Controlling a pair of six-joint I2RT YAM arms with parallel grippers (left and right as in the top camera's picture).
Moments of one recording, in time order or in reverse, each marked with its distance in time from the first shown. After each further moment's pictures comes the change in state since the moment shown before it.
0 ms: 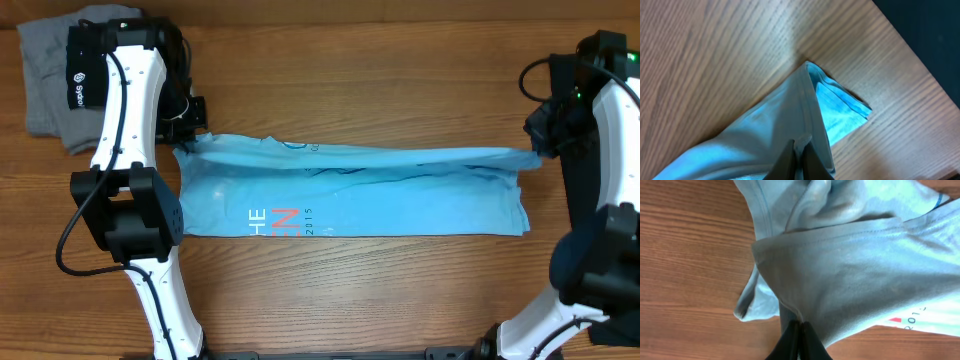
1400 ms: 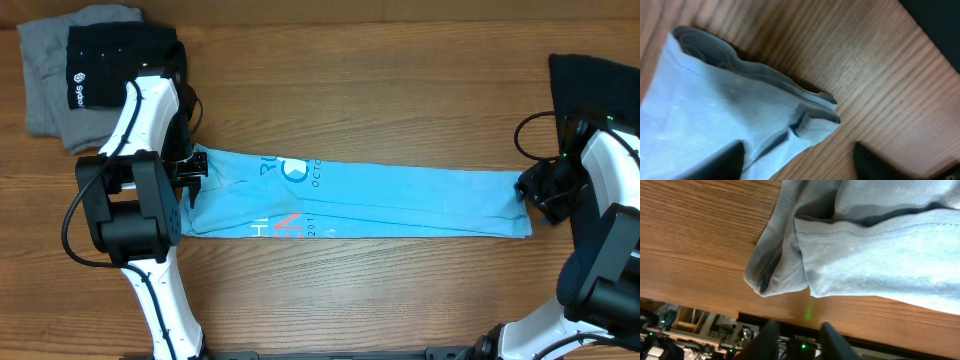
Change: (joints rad) left arm 0.012 -0.006 -0.378 -0.001 -0.126 -0.040; right arm -0.090 -0.077 -0.472 0.231 0.043 0.018
